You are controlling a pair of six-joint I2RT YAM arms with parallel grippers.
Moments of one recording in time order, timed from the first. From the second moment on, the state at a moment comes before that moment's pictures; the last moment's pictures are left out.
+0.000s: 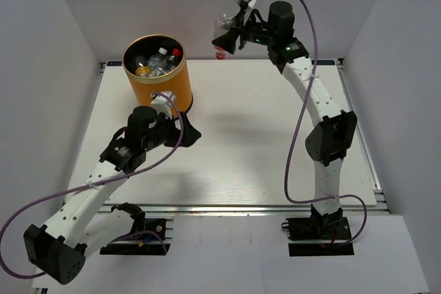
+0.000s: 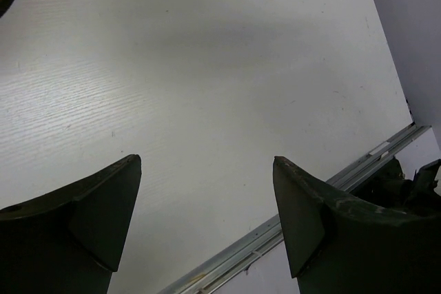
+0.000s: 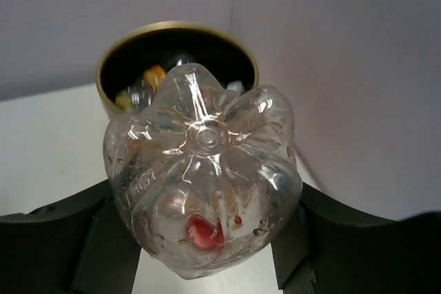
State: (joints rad) left arm -0.49 0.93 0.86 -0.40 0.20 -0.44; right arm 0.40 2.06 2.19 -0.16 -0.82 -0.09
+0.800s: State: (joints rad) left arm -0.49 0.68 0.83 -0.66 0.03 -0.63; right arm 0.76 2.56 2.41 0.60 -0.48 0.10
